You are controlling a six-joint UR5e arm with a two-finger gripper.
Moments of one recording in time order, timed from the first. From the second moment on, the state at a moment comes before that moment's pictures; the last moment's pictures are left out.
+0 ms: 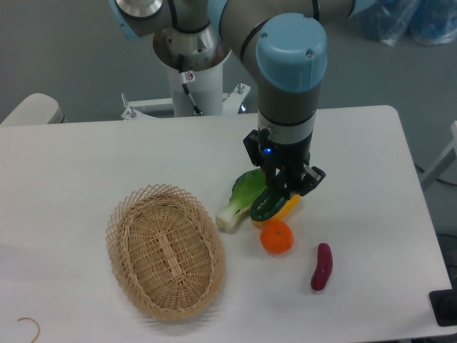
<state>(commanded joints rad) 2.46 -1.91 -1.22 -1.48 1.60 1.18</state>
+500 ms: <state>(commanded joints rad) 2.45 -1.91 -1.23 -1.48 1.60 1.15</state>
